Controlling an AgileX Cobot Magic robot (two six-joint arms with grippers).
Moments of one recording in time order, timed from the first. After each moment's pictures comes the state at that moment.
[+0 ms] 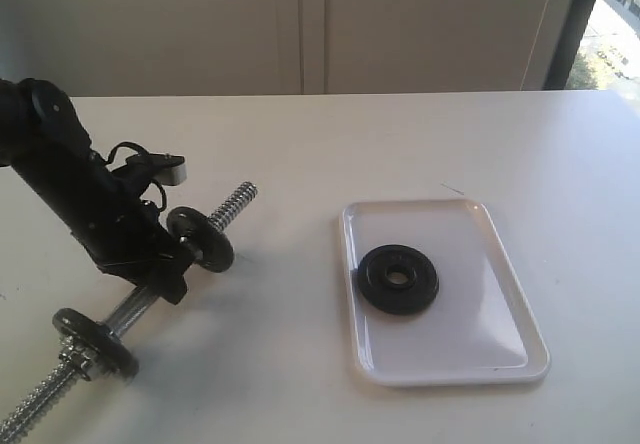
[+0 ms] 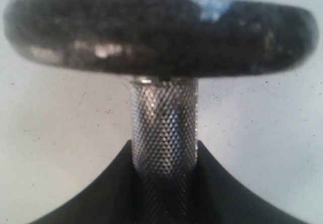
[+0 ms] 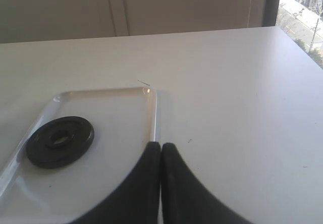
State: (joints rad) left arm -0.30 1.84 -1.13 -0.50 0.85 0.60; right arm 0.08 0.01 0.00 0.07 0.31 0.06
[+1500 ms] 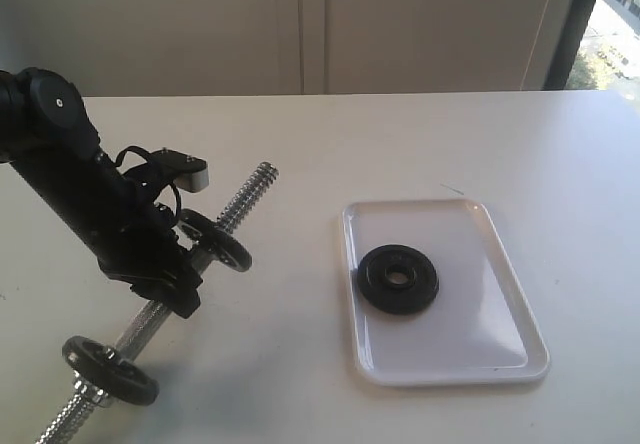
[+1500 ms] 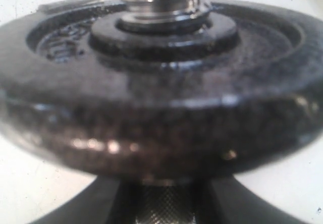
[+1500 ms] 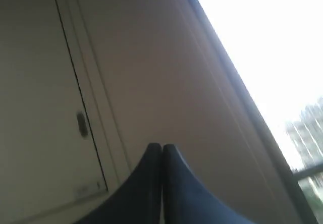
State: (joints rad) left arm -0.40 1.73 -1.08 -0.47 0.88 0.65; right arm 0.08 0.05 -0.05 0.29 -0.58 0.10
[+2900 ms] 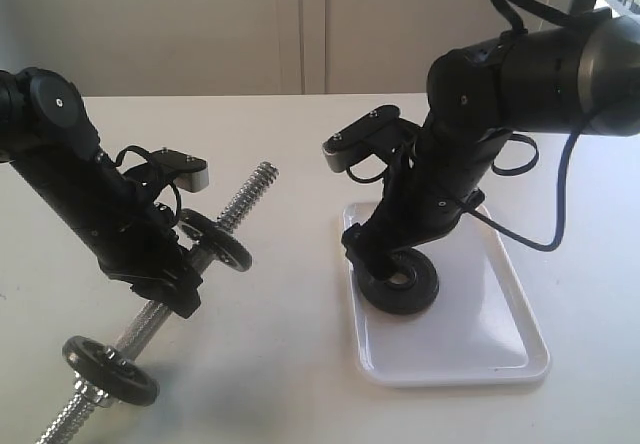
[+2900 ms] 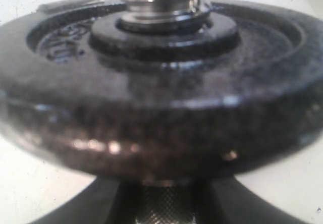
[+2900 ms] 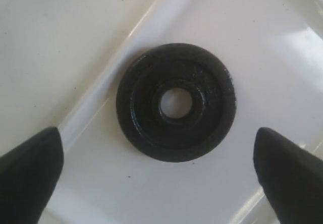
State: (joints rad) left arm -0.40 1.73 -1.08 -0.47 0.88 0.65; right arm 0.52 1.77 -1.21 0.00 0.77 -0.21
